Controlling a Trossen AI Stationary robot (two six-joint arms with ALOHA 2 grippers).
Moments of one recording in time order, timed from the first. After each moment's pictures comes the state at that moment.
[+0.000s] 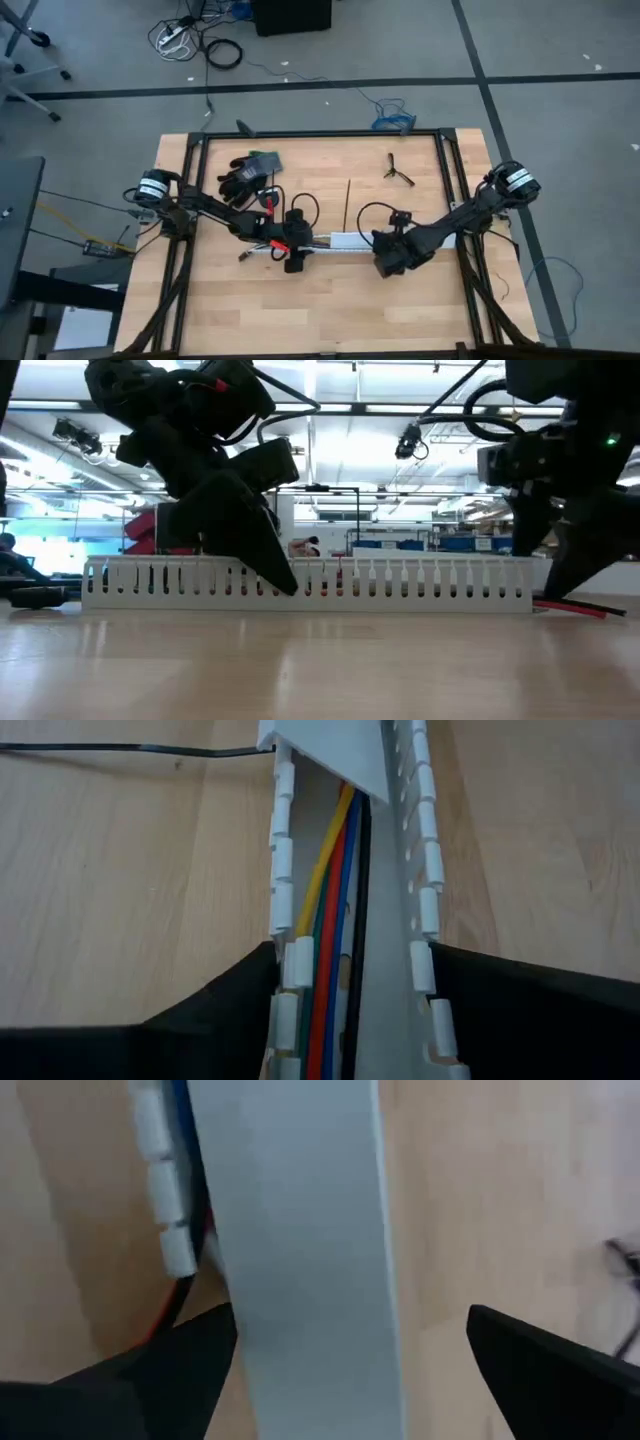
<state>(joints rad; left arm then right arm) -0.17 1.75 0.79 0.16 -0.15 -0.11 0.48 1.62 0.89 -0.81 0.55 0.59</state>
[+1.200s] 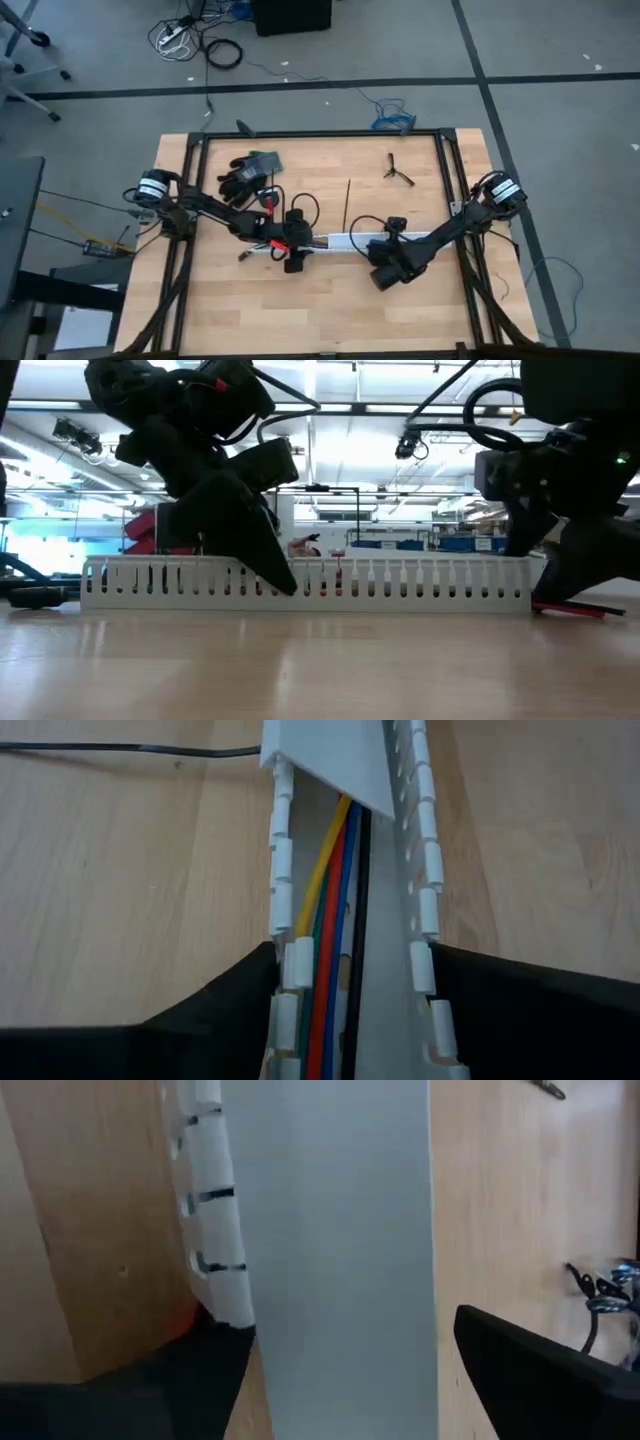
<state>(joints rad) -0.17 1.75 0.79 0.16 -0.15 -0.11 0.52 1.77 0.98 -0.83 0.65 0.65</state>
